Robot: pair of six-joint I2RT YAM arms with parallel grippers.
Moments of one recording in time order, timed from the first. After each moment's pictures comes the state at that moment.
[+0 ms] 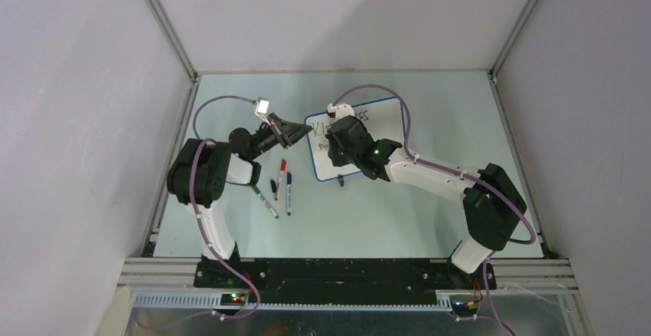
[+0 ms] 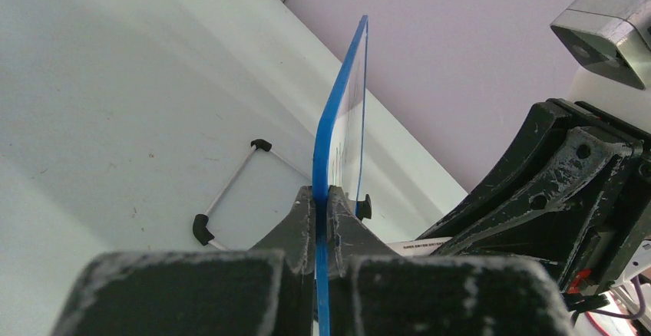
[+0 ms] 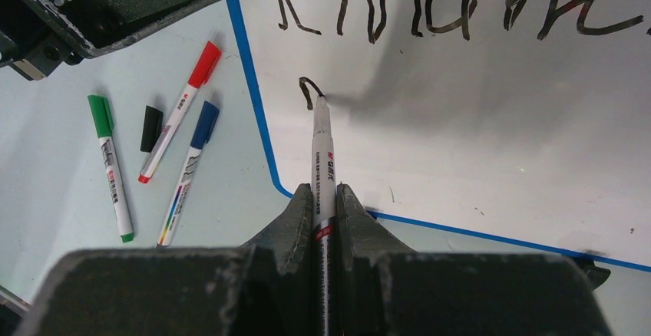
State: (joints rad) left arm -0.15 1.91 0.65 1.48 0.81 -0.84; right arm 0.87 1.65 1.22 -0.22 0.23 0.39
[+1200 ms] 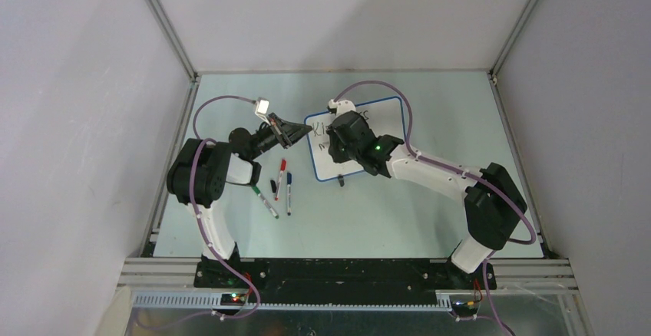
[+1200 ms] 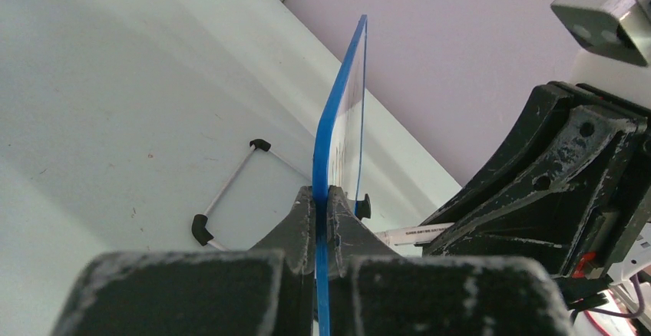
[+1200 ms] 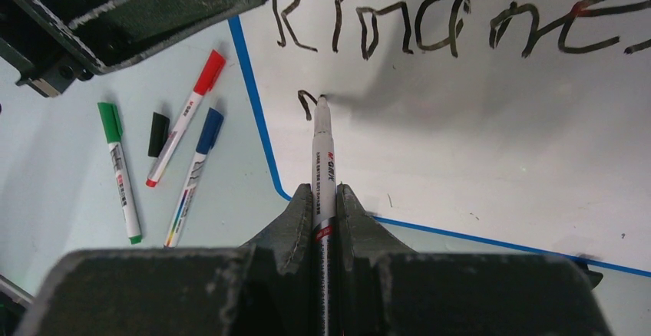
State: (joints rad) left arm -0.15 1.91 0.65 1.48 0.82 -0.84; right arm 0.85 1.65 1.25 -0.25 0.20 0.39
